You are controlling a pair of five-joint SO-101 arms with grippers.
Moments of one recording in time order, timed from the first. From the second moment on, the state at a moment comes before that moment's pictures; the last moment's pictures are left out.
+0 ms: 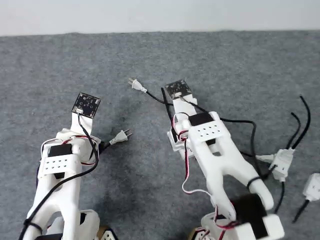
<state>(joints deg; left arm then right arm) -11.6 -29.4 62.1 42.9 -20.5 -20.4 -9.3 33.4 59.3 2.3</state>
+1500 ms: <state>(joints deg) -2.3 -29.4 62.3 48.9 -3.8 -30.3 -3.1 33.9 54.9 -8.0</state>
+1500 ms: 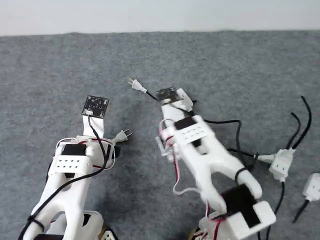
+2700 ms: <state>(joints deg) -21.5 -29.4 58.2 48.9 -2.0 -46.0 -0.2 24.2 67.0 34.0</state>
